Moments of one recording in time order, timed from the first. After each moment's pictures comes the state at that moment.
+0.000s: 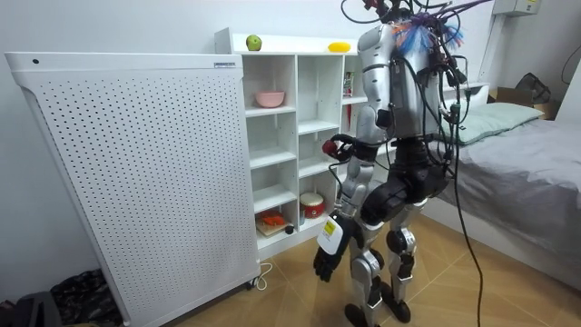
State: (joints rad) left arm 0.04 0.18 -0.20 1.12 0.07 0.10 0.23; right arm -0.47 -0.26 0.08 0.92 1.51 -0.05 0.01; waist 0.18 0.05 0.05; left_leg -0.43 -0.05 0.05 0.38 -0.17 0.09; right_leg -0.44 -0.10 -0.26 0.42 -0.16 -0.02
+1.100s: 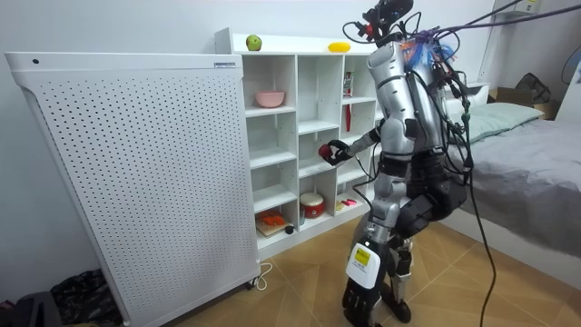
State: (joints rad) left arm 0.10 0.23 -0.28 0.99 -0.01 0.08 0.25; right arm -0.73 -0.42 -0.14 1.00 1.69 -0.03 -0.04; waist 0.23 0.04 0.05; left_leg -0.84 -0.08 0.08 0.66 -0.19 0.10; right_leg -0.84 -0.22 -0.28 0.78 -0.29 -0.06
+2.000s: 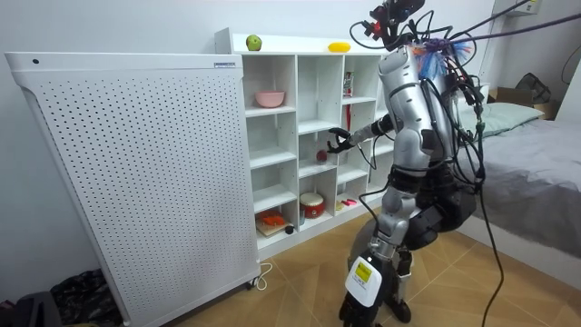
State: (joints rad) left arm 0.15 0.31 -0.30 0.92 0.03 0.07 0.25; right arm -0.80 -0.52 -0.14 1.00 1.68 -0.07 -0.12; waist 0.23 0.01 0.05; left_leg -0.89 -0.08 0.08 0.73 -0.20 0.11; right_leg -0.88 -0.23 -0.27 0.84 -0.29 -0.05
